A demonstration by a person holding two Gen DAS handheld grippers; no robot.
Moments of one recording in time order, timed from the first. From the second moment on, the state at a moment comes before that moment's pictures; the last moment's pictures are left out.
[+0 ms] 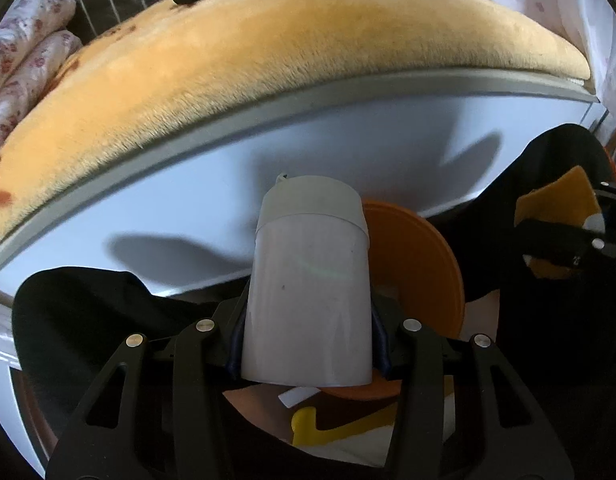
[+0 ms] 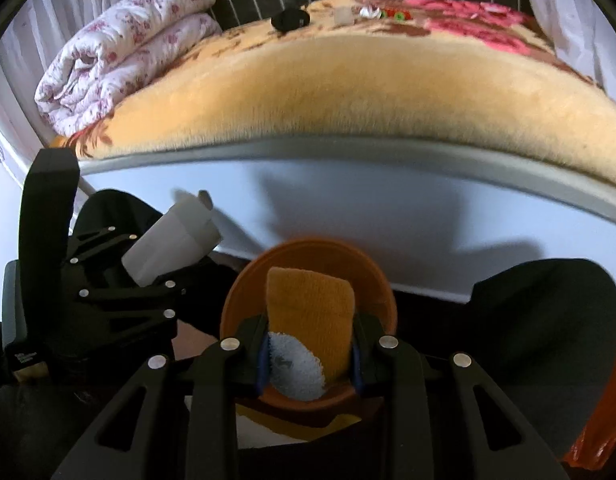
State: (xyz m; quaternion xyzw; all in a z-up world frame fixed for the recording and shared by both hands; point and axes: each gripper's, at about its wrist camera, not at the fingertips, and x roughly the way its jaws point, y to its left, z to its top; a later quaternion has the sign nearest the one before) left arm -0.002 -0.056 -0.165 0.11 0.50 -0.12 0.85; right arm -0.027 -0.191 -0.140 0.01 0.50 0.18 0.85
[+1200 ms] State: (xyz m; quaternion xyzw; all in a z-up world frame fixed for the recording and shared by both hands) left arm 0.090 -0.018 -0.062 0.04 0.41 -0.07 0.91; right arm 0.016 -0.226 -0.093 0.06 0.44 0.15 0.88
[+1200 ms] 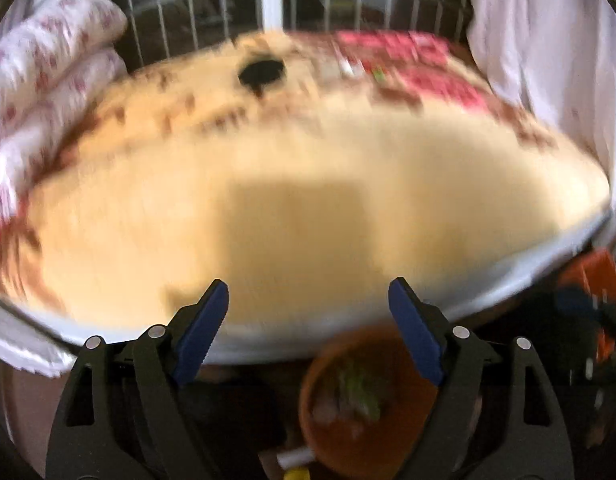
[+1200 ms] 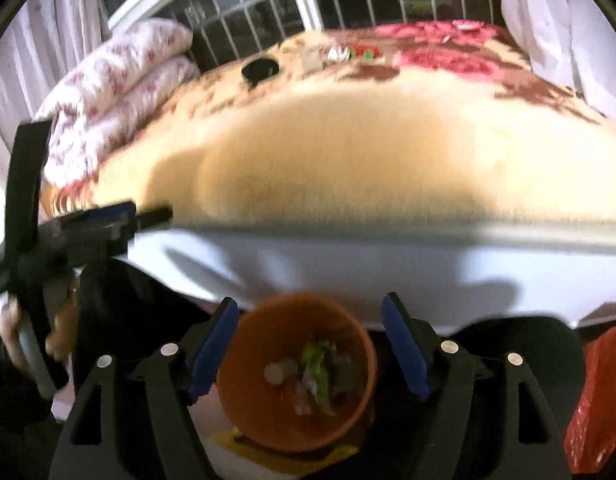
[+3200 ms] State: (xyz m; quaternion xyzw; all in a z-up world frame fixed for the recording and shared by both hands) left arm 0.207 0.008 -0.091 0.02 0.38 0.01 0.93; right arm 0.324 -0.143 -0.044 0.02 0.41 0.16 0.90
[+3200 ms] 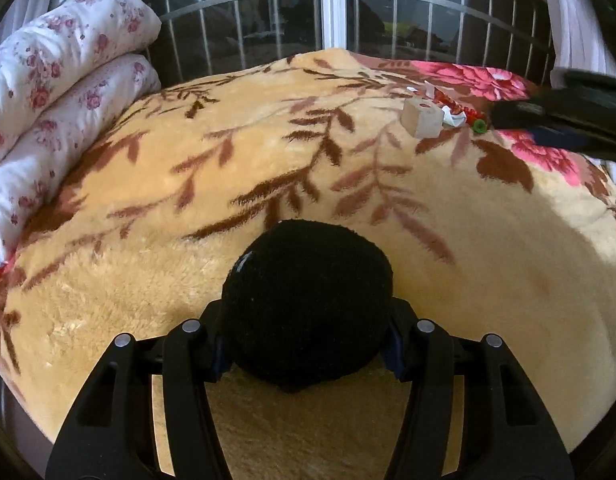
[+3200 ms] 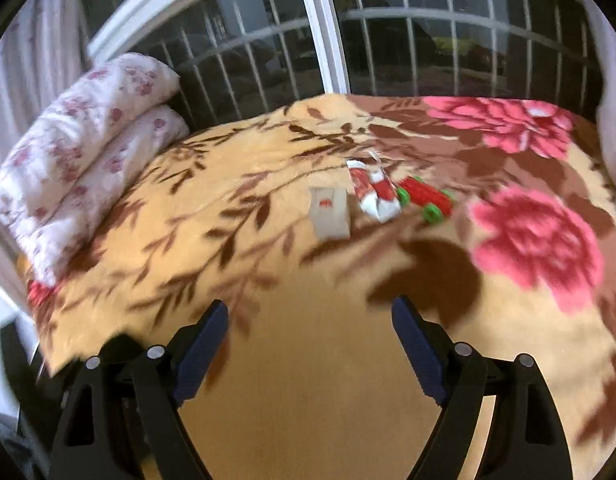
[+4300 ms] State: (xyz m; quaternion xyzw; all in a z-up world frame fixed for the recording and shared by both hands) left arm 0.200 0.007 -0.085 0.01 0.38 0.02 0.93; right arm 0.291 -0.134 -0.039 -0.01 0.39 0.16 0.91
